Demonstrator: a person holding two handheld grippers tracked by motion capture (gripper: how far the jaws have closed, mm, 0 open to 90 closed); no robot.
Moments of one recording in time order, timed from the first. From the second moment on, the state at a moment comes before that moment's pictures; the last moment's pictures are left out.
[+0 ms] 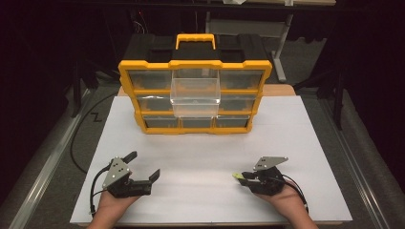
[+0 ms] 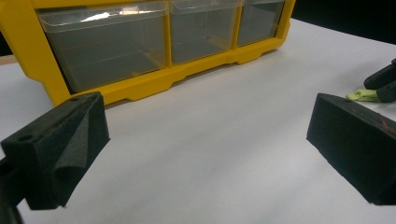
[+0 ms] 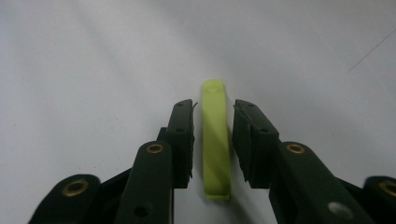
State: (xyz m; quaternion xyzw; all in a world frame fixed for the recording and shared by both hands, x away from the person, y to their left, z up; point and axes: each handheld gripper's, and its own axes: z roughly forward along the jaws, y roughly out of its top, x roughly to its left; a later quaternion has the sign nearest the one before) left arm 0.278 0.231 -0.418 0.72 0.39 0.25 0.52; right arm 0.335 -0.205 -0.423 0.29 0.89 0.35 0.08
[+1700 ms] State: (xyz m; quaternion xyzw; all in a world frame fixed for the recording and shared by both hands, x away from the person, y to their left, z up) left arm 0.276 0.225 -0.416 0.73 0.36 0.24 0.53; right arm 0.365 -0.187 -0.361 0.23 0.95 0.21 0.00
